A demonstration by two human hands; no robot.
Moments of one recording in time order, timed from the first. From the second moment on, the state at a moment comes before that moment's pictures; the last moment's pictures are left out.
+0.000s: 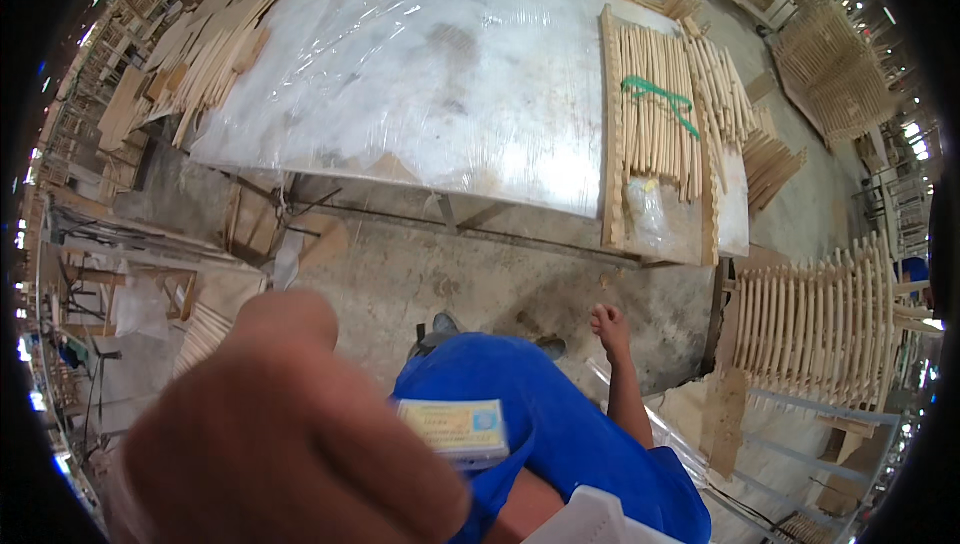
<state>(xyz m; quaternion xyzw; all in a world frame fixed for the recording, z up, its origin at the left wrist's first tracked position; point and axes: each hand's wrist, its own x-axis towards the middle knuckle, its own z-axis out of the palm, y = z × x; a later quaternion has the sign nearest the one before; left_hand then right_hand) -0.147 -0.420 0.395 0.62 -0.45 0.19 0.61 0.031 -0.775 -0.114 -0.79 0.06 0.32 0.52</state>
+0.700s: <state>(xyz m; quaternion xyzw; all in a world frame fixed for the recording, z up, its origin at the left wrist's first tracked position) -0.150 -0.234 0.147 0.56 0.34 0.33 0.68 0.346 -0.624 0.013 -0.93 -0.04 -0.12 0.35</state>
